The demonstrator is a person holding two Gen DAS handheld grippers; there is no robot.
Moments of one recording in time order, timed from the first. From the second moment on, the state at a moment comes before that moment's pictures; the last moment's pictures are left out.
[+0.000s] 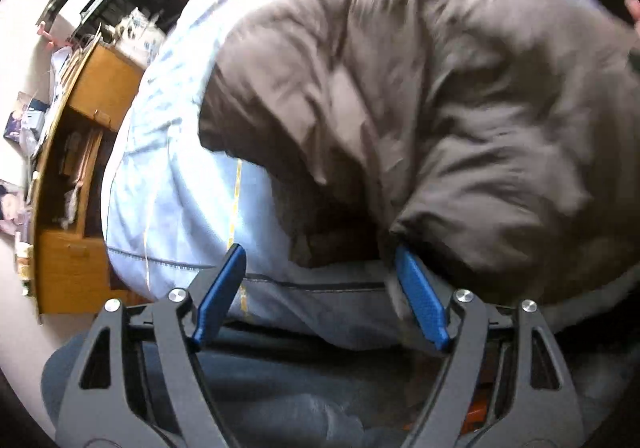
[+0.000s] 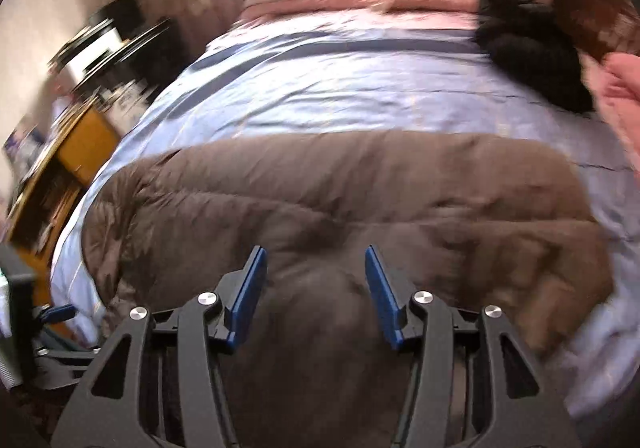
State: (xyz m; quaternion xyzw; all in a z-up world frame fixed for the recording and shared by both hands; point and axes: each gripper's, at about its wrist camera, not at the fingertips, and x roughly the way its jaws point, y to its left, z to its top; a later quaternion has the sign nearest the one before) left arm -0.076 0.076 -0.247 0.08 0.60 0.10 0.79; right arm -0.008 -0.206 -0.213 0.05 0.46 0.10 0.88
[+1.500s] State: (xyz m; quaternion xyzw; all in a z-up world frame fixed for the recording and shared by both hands) left arm 0.006 0.007 -0.253 -0.03 0.55 -0.04 0.83; right arm 0.009 -0.220 -0.269 0.03 0.52 0.03 0.85
